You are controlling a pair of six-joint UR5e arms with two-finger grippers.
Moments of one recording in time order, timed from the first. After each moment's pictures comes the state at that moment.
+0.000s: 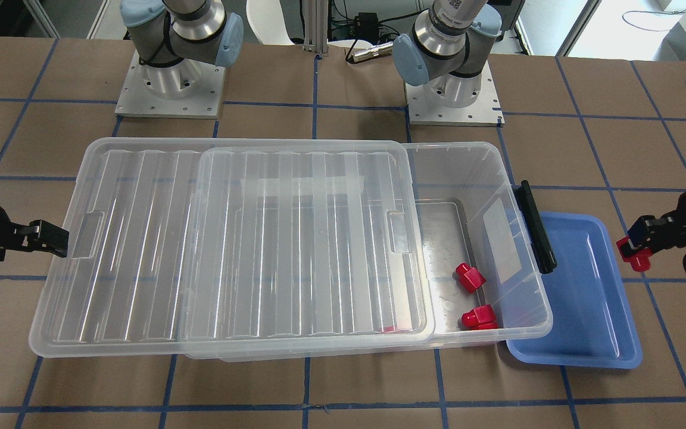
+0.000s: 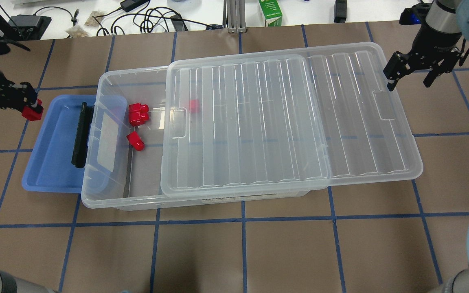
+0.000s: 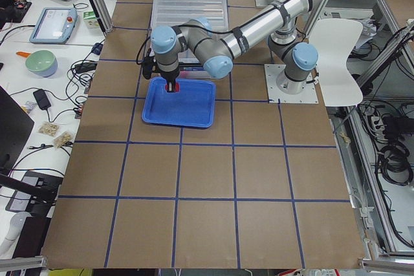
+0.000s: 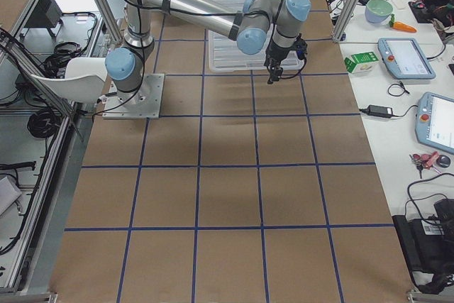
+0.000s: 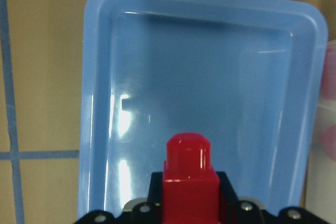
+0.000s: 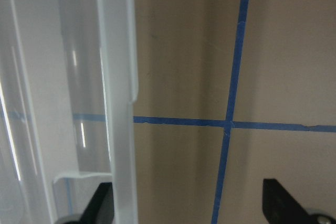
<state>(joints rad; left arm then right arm) -1.03 -1.84 -1.50 -1.43 1.45 0.49 1.29 -1.24 1.47 -1.66 -1.63 -0.35</state>
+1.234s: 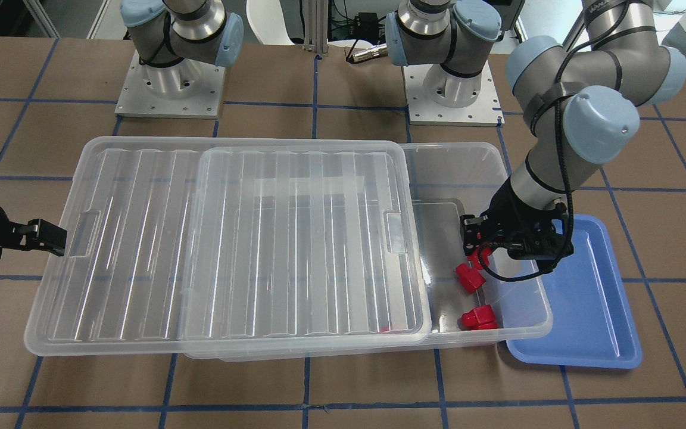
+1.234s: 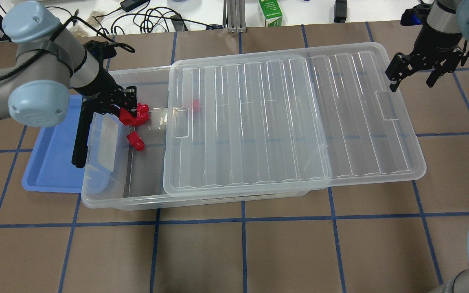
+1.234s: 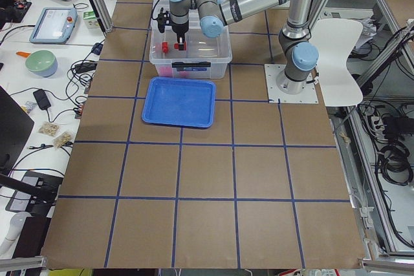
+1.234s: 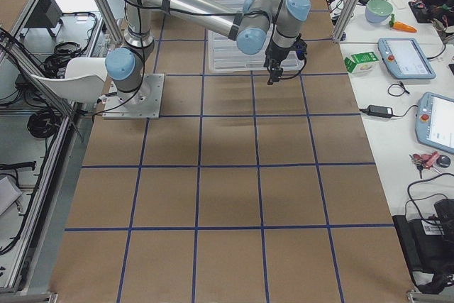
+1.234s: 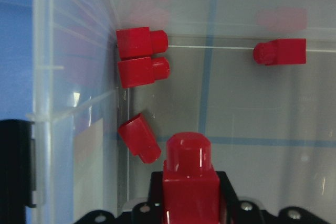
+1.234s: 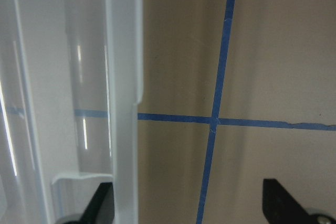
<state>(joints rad) -1.43 -1.75 -1.83 -1.10 1.45 0.05 1.29 -1.24 1.47 -1.67 -1.65 -0.36</state>
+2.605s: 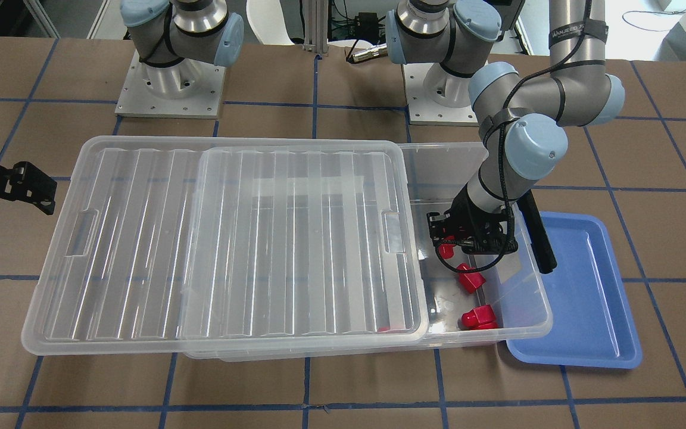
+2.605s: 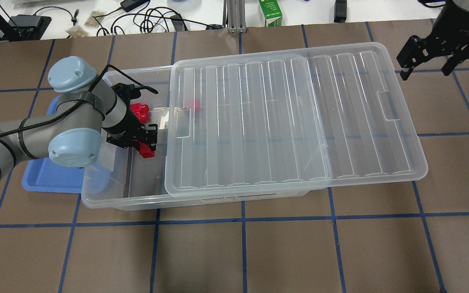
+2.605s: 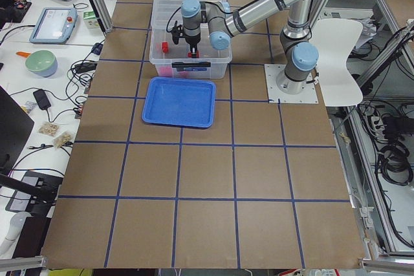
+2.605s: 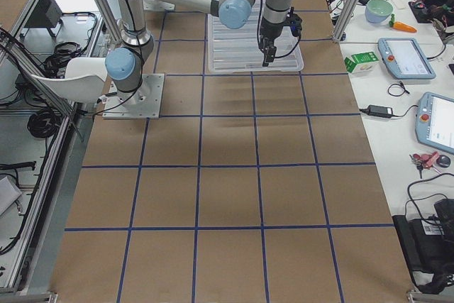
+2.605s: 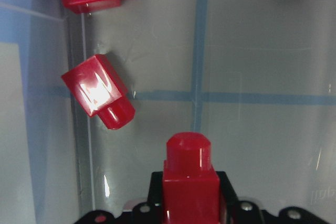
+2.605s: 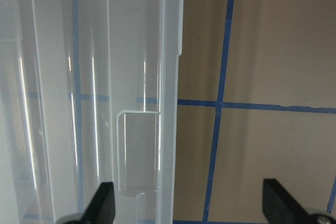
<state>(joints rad) -1.47 -1.78 -2.00 -0.98 1.45 0.04 1.29 -1.39 1.47 -1.59 -1.62 -0.34</state>
